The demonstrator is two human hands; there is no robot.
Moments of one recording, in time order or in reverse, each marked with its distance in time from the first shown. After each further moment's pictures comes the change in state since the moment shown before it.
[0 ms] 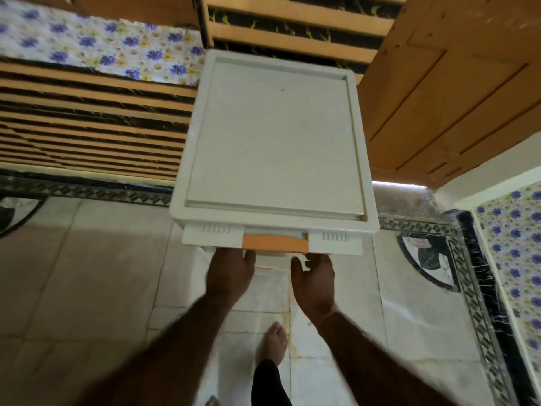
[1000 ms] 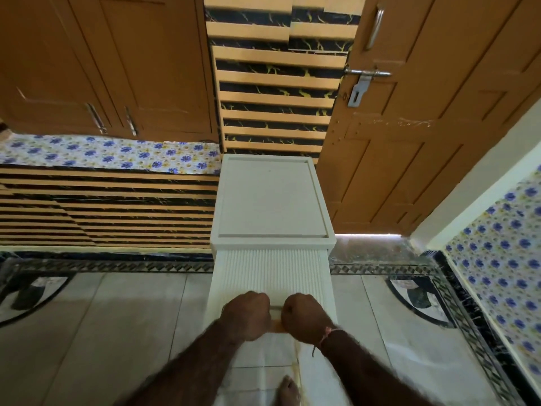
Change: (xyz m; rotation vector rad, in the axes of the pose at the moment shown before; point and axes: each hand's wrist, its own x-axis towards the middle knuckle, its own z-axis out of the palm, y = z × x) left_hand -0.094 0.071 -0.132 0.239 -0.500 0.125; right_hand -0.119 -0.078 -0.074 -0.649 -0.438 -0.319
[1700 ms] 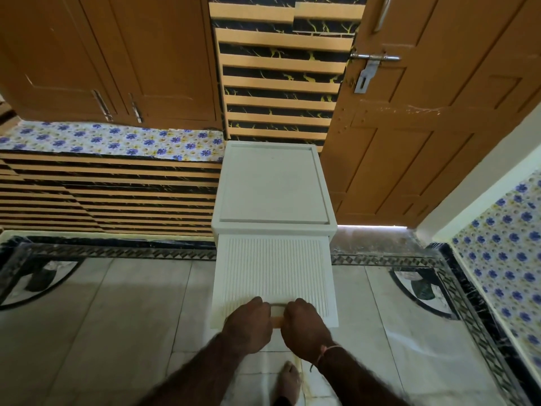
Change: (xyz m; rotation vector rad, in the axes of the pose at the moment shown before) left_hand -0.028 -0.001 0.056 -0.002 0.141 0.106; right_hand -0.030 0.017 0.050 -0.041 0.066 -0.025
